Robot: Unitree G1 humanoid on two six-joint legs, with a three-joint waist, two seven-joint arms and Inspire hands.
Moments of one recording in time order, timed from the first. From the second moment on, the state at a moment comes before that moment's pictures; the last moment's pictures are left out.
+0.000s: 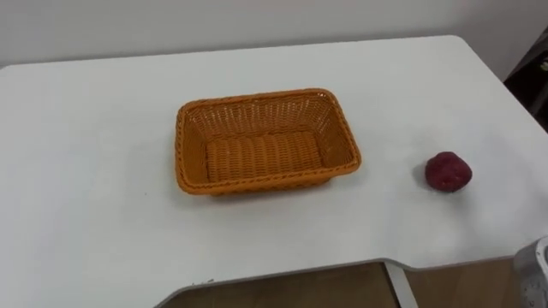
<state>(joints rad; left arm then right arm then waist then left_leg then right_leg) 0.32 0.20 0.17 1.09 0.11 0.01 0.06 0.05 -0.31 -0.29 0.18 0.20 -0.21 -0.74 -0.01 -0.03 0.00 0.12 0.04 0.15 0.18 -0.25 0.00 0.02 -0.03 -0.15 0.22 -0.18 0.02</state>
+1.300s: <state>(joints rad) 0.30 0.22 0.13 1.13 0.11 -0.01 0.01 0.11 -0.31 -0.14 0.19 -0.06 -0.18 -0.37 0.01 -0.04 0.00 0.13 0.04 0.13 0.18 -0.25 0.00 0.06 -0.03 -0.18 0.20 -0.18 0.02</state>
